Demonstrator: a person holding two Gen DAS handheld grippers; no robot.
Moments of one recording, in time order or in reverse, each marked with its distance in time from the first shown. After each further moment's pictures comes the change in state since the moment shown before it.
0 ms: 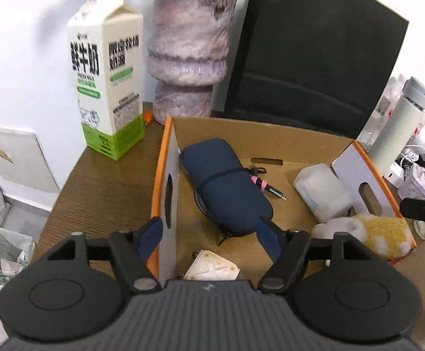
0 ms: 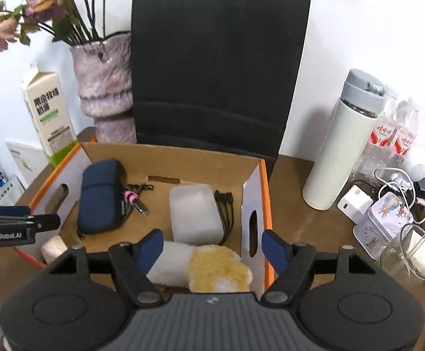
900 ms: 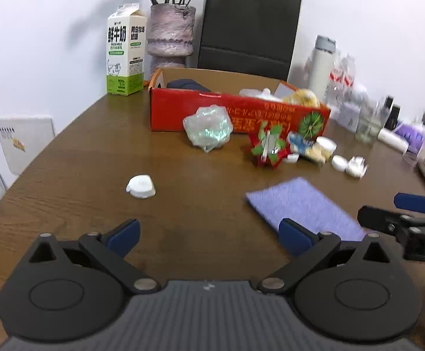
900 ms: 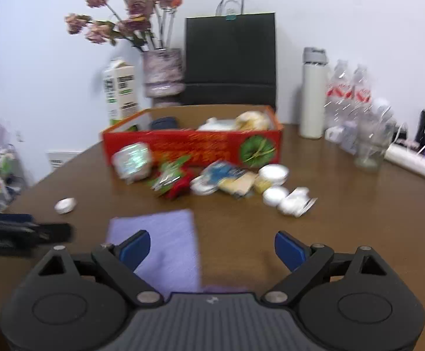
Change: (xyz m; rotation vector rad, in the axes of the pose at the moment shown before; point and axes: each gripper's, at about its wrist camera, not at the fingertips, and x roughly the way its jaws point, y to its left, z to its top) left arm -0.140 -0.029 -0.262 0.080 -0.182 -0.023; right arm -0.127 0.044 -0.283 0.048 -0.256 0.100
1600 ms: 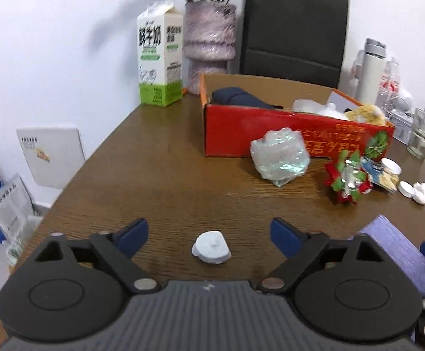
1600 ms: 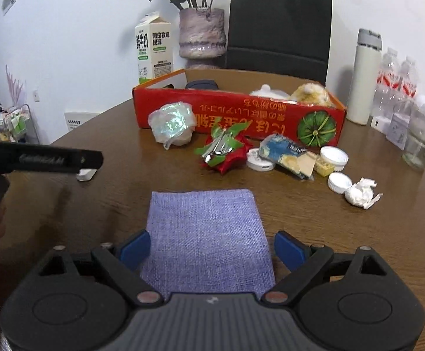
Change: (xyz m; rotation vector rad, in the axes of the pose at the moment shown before) left arm 0.059 0.055 0.045 -0.020 0.012 0.115; right arm 0.053 0.046 0.003 -0.100 0.138 0.040
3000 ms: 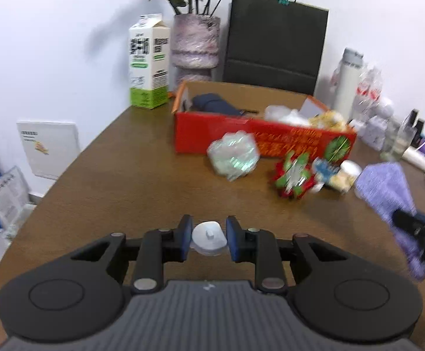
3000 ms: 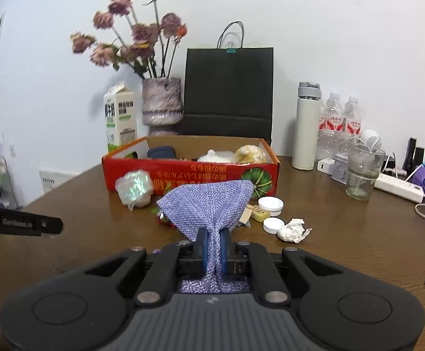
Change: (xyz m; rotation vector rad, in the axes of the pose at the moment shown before) left arm -0.063 -0.036 0.002 -0.027 -0.008 -0.055; right arm -0.063 -0.028 -0.007 0.077 -0.280 -0.129
